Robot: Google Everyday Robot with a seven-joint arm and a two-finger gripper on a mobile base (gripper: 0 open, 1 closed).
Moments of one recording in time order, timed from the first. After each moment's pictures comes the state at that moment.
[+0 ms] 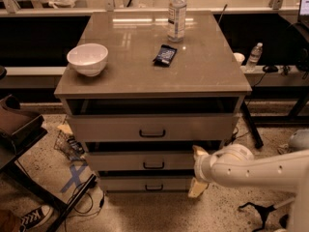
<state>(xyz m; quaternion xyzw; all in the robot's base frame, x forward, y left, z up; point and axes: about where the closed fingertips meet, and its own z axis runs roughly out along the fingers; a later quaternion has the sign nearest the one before) 0.524 -0.159 0.470 -0.64 0.73 -0.04 0.25</state>
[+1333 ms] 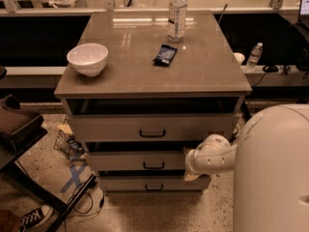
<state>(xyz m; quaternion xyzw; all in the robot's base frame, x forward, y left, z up) 0.568 -0.147 0.417 -0.69 0.69 -0.06 0.19</state>
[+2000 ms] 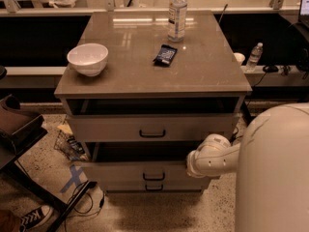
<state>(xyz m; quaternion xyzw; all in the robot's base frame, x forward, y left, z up) 0.555 -0.158 0.427 -0.69 0.70 -0.07 0.16</state>
